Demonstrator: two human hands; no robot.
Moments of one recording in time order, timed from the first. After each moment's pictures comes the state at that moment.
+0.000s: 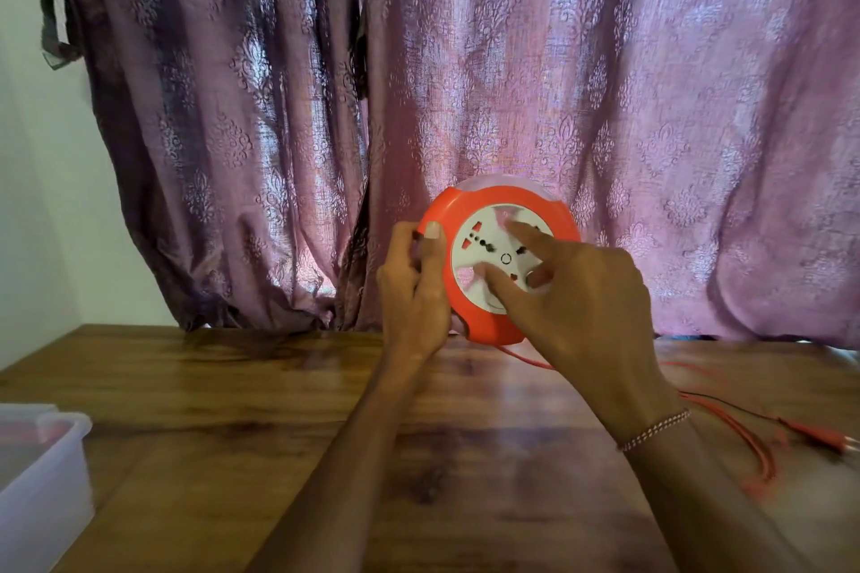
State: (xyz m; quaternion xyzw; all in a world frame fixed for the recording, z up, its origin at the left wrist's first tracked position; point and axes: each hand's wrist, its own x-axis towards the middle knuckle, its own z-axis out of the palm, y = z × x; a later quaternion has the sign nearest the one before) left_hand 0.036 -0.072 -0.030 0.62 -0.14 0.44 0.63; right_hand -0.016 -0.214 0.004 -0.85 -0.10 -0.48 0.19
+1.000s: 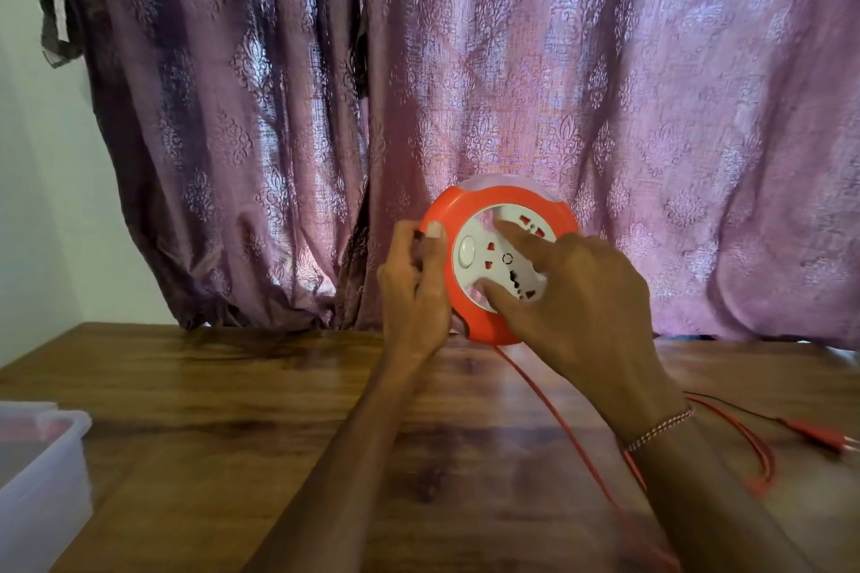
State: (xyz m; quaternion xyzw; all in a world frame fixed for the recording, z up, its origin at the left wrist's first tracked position) left_hand 0.037 -0.073 -0.029 0.62 -0.15 0.45 0.62; right_hand -0.012 -0.218 0.004 -0.87 -0.12 -0.47 0.11
